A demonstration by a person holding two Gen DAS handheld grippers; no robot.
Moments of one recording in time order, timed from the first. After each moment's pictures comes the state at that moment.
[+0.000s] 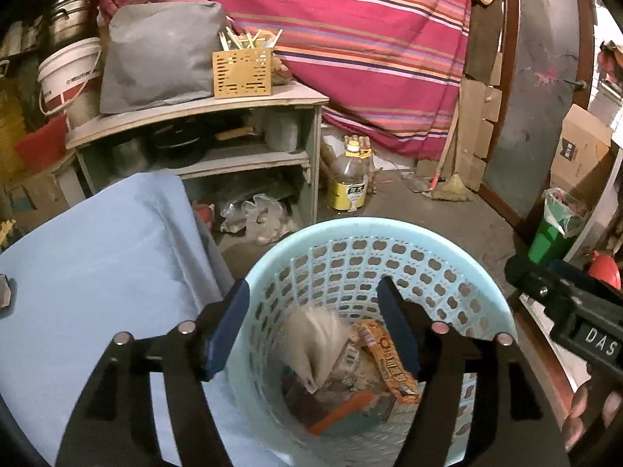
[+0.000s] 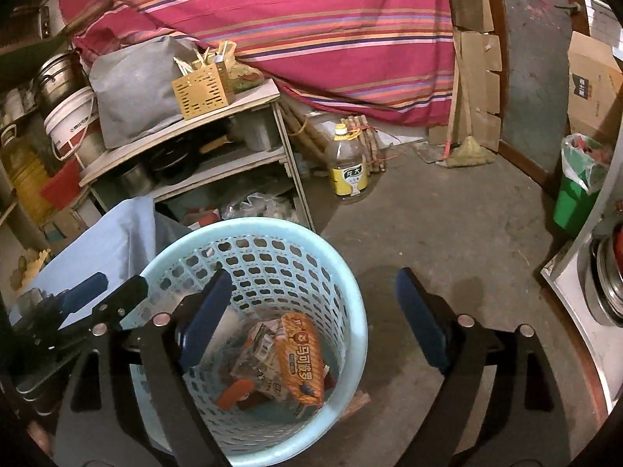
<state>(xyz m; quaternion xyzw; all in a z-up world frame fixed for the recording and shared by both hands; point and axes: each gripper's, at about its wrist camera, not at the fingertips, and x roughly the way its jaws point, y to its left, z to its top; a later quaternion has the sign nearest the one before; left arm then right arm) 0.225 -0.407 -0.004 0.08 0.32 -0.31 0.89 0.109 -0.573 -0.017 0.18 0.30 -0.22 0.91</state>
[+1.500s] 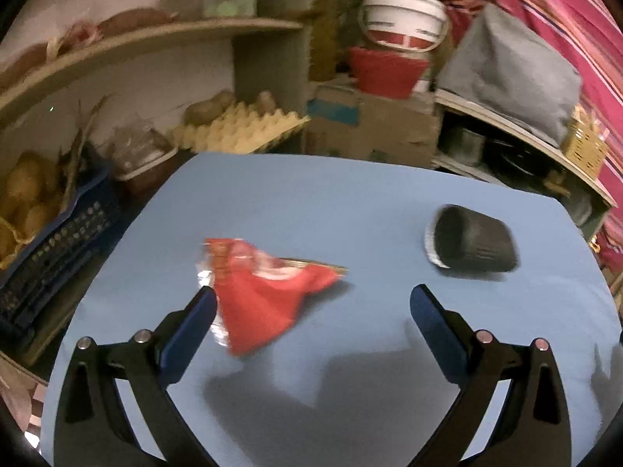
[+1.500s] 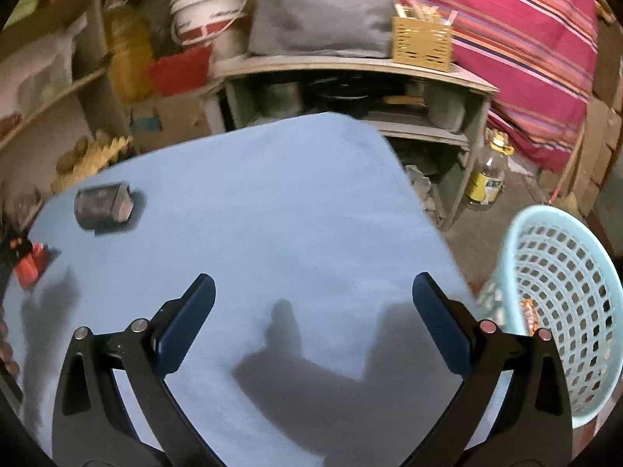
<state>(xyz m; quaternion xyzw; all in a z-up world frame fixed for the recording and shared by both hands) 0.333 0.118 -0.023 -0.06 0.37 0.06 0.93 0.277 -0.253 -0.039 0.05 0.37 -0.06 0.93</state>
